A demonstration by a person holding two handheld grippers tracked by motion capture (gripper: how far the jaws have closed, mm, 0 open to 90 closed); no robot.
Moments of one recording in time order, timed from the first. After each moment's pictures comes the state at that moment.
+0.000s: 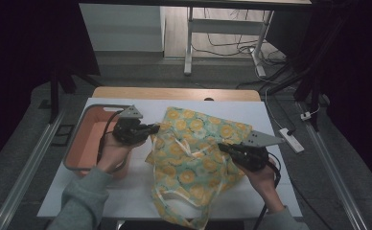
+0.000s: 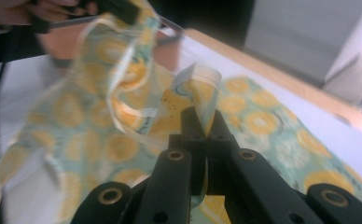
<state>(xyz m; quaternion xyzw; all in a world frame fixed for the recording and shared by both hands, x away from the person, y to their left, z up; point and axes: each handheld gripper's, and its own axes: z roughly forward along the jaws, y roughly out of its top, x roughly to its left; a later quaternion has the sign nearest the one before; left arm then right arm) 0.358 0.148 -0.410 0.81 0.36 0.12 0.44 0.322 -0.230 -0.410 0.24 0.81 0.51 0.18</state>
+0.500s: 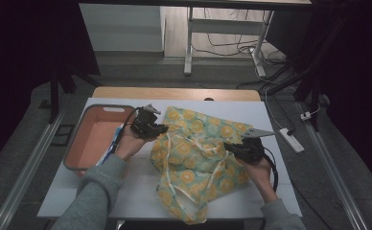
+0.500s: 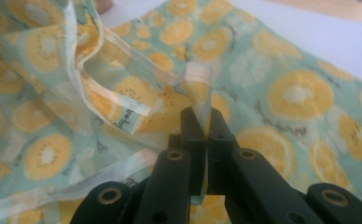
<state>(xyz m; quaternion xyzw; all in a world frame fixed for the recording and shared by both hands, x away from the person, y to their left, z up) 0.404 0.117 -0.442 0.84 0.39 0.08 0.36 0.379 -0.255 -0.477 0.36 0.82 0.43 0.14</state>
